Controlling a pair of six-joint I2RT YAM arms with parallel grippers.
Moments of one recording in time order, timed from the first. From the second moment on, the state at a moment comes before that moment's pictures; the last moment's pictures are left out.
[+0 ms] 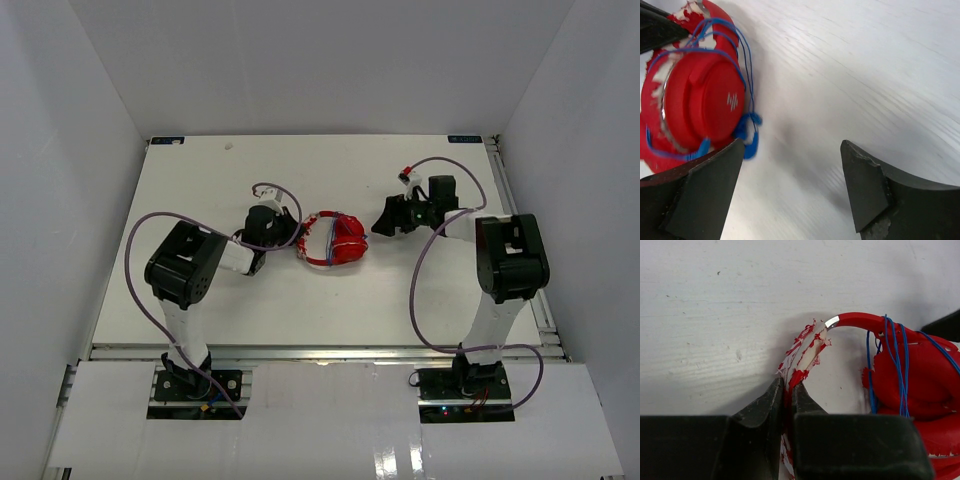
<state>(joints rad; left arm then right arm) -0.42 1.93 0.78 0.76 0.16 -0.55 0.15 1.89 1.03 0.11 -0.74 -0.01</state>
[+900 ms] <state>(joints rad) -0.46 0.93 0.63 0.27 0.35 -0.30 0.09 0.83 0.69 -0.20 -0.38 -0.17</state>
